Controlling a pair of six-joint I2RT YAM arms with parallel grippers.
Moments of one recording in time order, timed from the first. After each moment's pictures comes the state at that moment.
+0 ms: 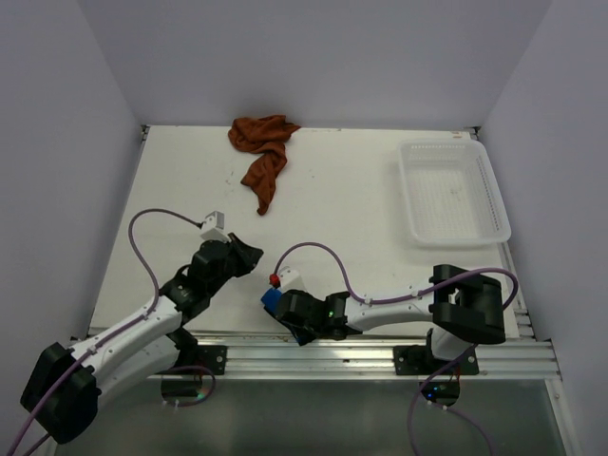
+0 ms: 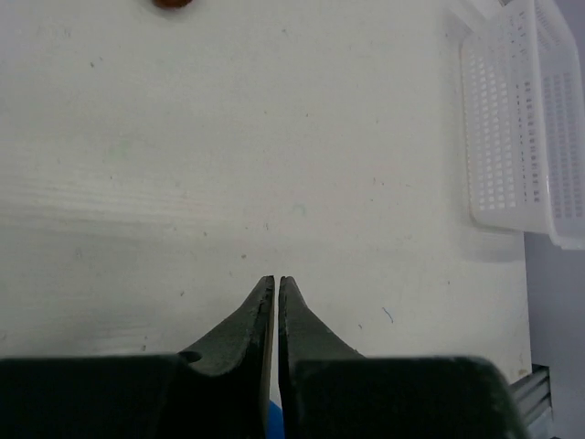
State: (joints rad) left arm -0.62 0.85 0.29 0.10 -0.16 -0.93; right arm 1.39 1.64 0.84 -0.19 0.35 0.66
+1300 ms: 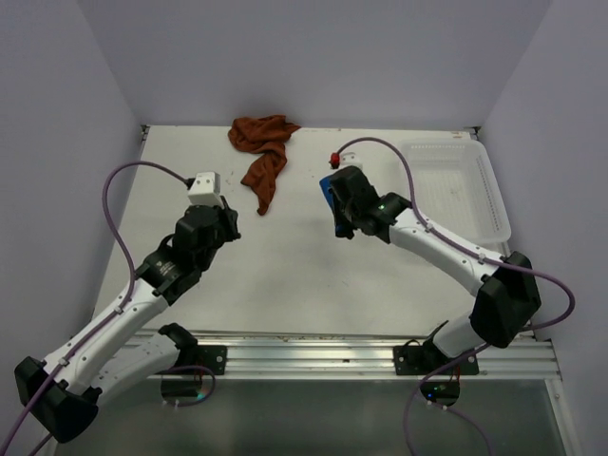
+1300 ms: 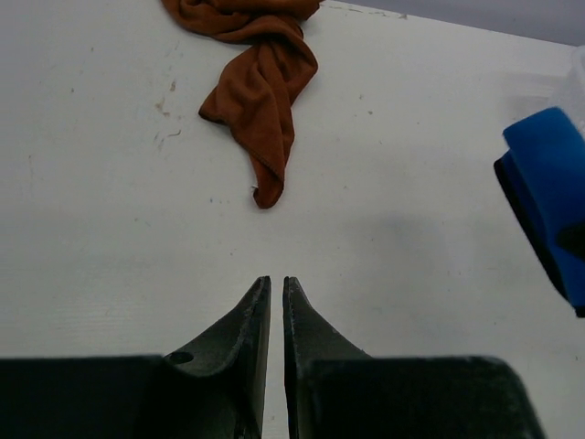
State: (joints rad) left arm -0.60 0.85 0.78 -0.31 -0.43 -0.43; right arm 0.76 1.50 1.21 -0.52 0.36 0.37
